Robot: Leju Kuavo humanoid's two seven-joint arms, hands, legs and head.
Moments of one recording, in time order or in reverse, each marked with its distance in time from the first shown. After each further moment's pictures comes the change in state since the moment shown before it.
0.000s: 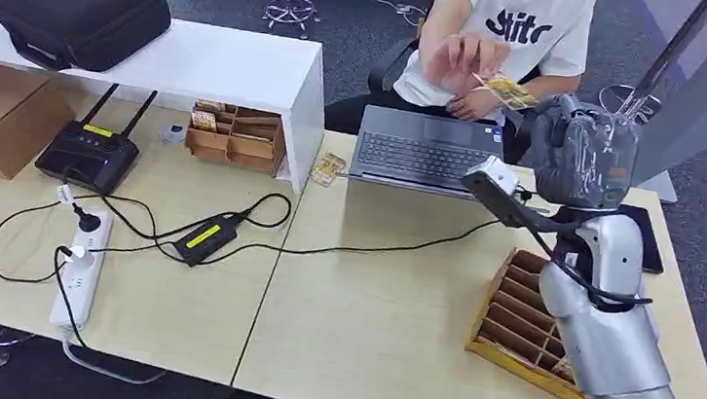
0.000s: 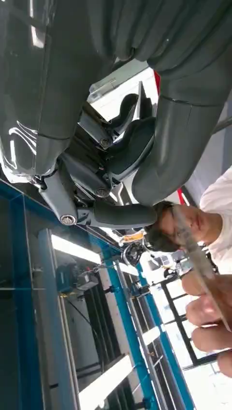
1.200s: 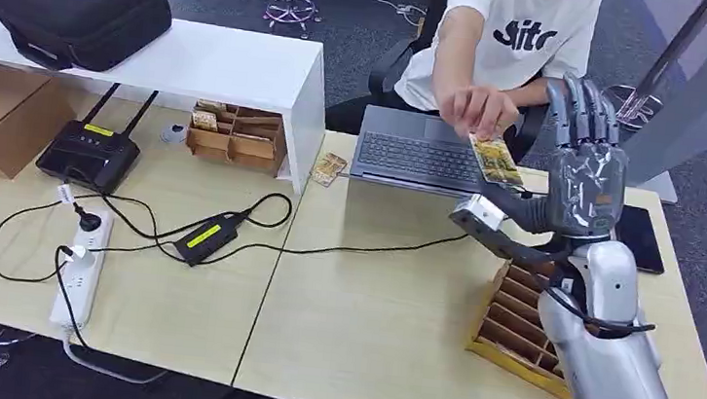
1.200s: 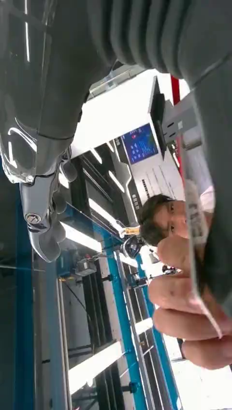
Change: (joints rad) left arm 0.002 0.008 0.000 0.000 0.011 0.006 0.000; right arm 0.088 -0.020 -0.010 -0.046 0.076 0.018 -0.026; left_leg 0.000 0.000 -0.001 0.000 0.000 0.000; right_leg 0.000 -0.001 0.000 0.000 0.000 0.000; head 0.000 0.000
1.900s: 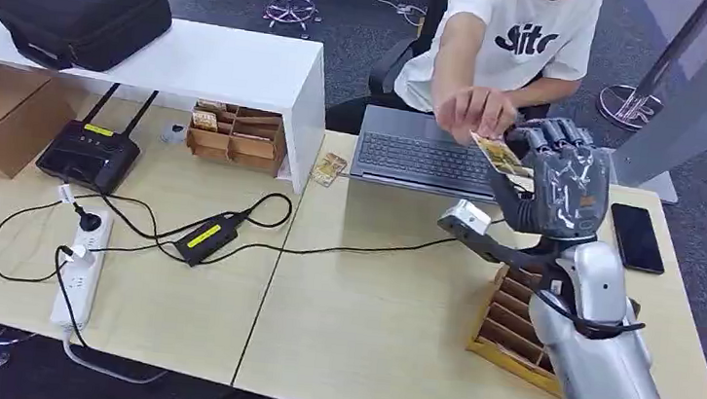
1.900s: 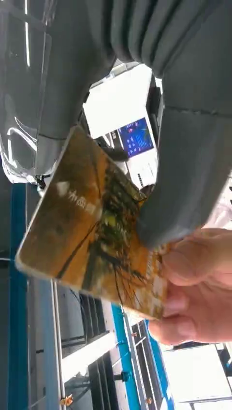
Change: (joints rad) left arm 0.000 0.000 0.000 0.000 -0.002 0.000 -0.001; right arm -0.002 0.002 0.034 0.010 0.000 0.003 0.003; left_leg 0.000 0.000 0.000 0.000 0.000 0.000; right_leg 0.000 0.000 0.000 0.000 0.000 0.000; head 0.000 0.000
